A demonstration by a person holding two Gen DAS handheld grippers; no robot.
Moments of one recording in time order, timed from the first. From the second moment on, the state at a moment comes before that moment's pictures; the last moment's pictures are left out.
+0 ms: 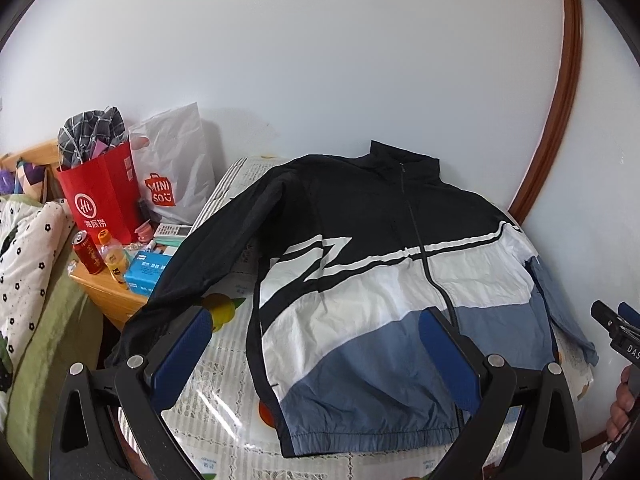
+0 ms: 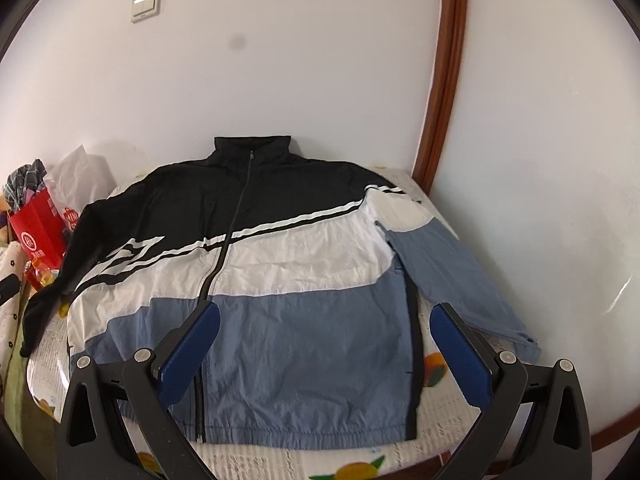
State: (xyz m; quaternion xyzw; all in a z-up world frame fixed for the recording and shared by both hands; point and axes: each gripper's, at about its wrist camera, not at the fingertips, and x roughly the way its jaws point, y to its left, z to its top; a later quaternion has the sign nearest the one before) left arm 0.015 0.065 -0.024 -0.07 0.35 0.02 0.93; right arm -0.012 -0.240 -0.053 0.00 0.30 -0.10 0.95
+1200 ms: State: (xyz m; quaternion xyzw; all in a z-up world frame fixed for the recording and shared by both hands) left arm 0.137 0.172 -0.153 -0.07 0.43 0.12 0.89; right arm 0.122 -0.211 -0.148 0.05 0.36 -0.04 0.93
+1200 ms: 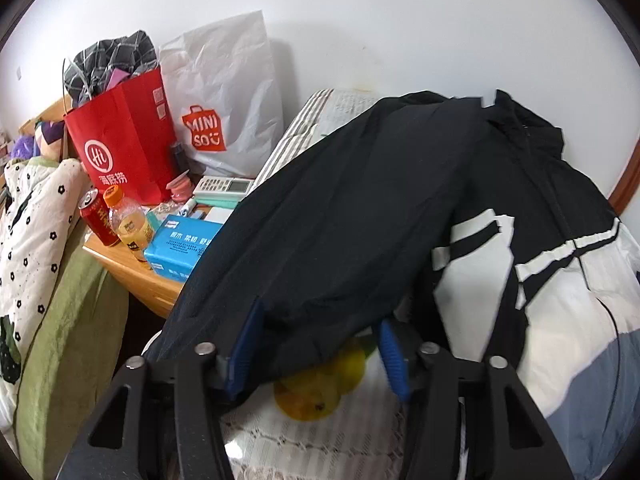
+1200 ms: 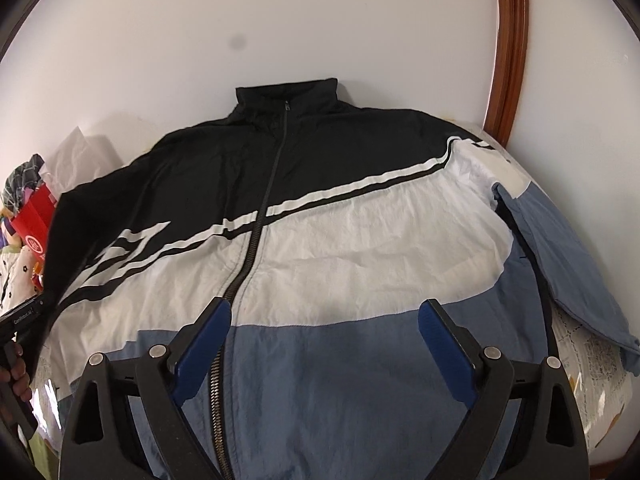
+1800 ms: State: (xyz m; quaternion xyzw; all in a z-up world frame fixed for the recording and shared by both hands) left arm 0.150 0.126 -0.114 -0.09 0.40 0.07 0.91; right arm 0.141 -0.227 -0.148 0.06 0.36 -0.01 0.93
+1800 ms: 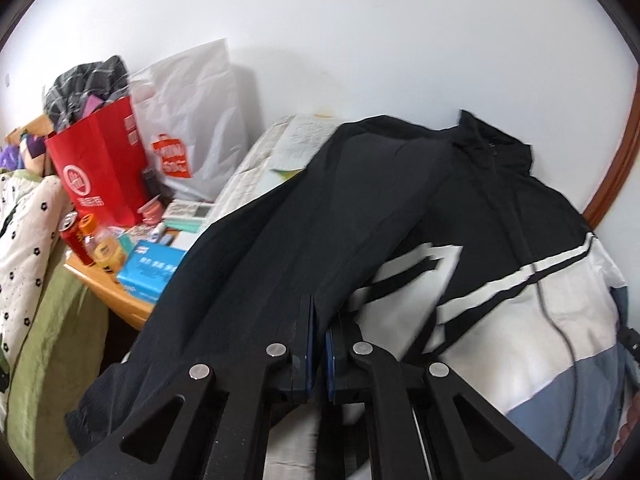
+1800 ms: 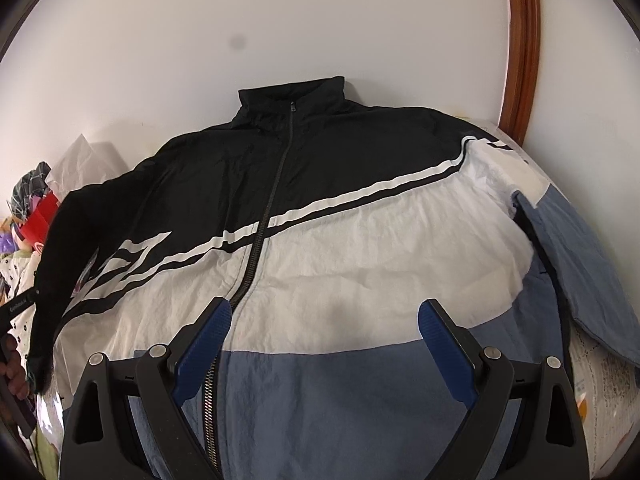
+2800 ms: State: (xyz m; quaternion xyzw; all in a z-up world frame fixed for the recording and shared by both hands) left arm 0.198 -0.037 -0.091 -0.04 0.42 -0.03 0.91; right arm 0.094 -0.337 -0.150 0.11 0.35 -0.05 0.93
